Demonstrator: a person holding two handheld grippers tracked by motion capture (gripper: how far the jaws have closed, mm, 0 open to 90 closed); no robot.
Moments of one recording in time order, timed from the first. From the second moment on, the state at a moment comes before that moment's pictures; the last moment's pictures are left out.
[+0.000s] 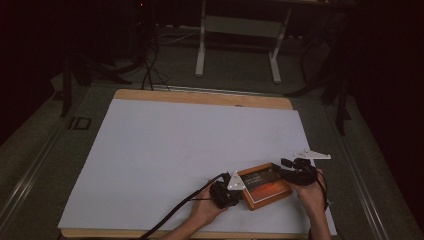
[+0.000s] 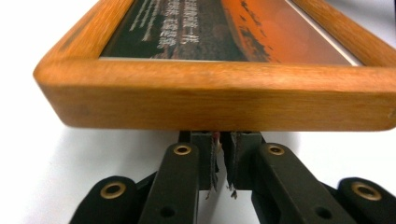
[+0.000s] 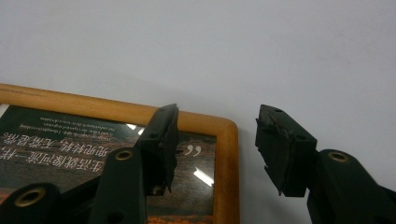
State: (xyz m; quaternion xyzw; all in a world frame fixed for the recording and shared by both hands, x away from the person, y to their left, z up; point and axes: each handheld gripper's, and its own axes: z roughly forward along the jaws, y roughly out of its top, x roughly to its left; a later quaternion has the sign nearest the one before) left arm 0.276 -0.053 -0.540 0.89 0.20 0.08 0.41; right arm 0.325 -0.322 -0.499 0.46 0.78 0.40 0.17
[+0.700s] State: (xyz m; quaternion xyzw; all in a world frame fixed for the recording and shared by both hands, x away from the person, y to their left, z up) left arm 0.337 -0.033 -0.523 0.88 0.21 0.12 0.40; right arm 0.330 -0.319 -0.502 0.46 0.78 0.40 0.16
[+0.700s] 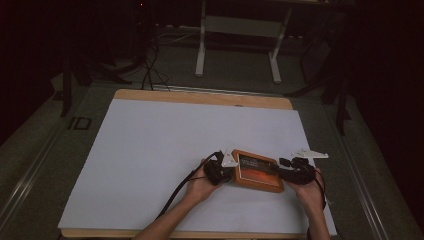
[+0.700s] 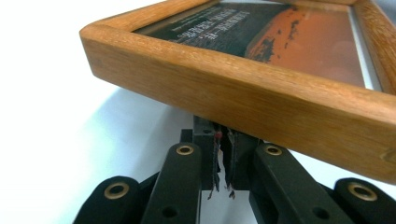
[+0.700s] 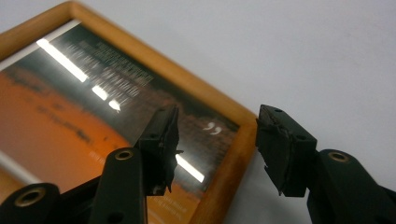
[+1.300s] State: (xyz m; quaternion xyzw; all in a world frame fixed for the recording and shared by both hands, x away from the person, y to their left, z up) left arm 0.372 -0.029 -0.542 0.89 0.20 0.09 0.41; right arm 0.333 -0.318 -0.506 0.46 0.78 0.39 0.16
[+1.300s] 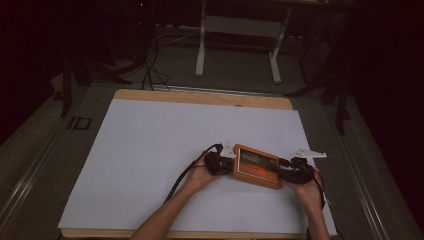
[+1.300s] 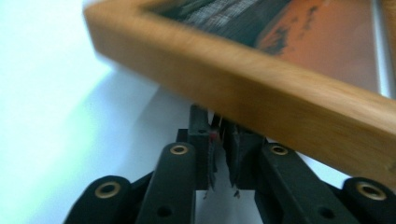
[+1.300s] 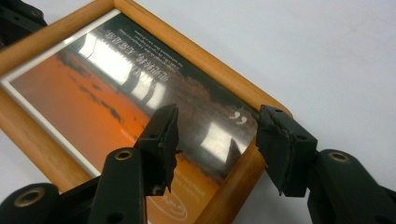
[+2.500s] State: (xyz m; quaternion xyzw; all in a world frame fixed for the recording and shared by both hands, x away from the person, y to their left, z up) left arm 0.318 -0.017 -0.528 0.83 0.31 0.05 0.46; right arm 0.388 -0.300 -0.510 0.43 0.79 0.43 0.08
